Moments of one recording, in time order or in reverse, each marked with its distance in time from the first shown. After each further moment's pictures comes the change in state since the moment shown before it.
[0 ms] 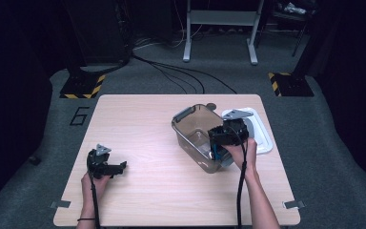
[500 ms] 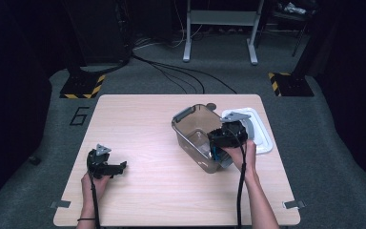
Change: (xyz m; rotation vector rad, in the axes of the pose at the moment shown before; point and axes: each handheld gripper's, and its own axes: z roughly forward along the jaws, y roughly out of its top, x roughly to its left) left arm 0.000 0.000 0.000 0.000 0.001 0.001; right arm 0.002 -0.006 0.006 0.024 0.002 -0.025
